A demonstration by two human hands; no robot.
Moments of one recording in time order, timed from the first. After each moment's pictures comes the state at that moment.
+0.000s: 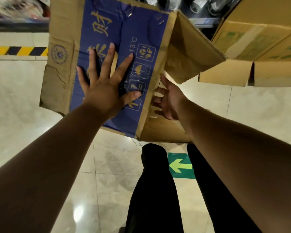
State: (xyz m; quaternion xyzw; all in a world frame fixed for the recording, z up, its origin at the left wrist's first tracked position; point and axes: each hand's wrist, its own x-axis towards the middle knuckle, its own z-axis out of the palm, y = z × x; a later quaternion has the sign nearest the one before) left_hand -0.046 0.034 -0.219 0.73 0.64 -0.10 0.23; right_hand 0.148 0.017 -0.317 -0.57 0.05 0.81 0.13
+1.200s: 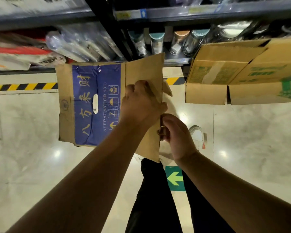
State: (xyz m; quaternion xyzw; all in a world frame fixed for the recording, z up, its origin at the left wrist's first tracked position) left_hand 0.100 0.056 -0.102 0.60 0.72 -0.04 0.34; right_hand 0.198 -0.031 -0.112 -0.64 -0.18 0.67 0.32
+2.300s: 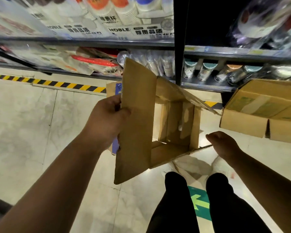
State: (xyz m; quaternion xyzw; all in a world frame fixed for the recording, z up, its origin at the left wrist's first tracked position) left_hand -0.089 0.048 0.050 0.38 0.78 0.20 0.46; right_hand 0.205 0.014 -0.144 -0.73 -0.39 0.56 -0.03
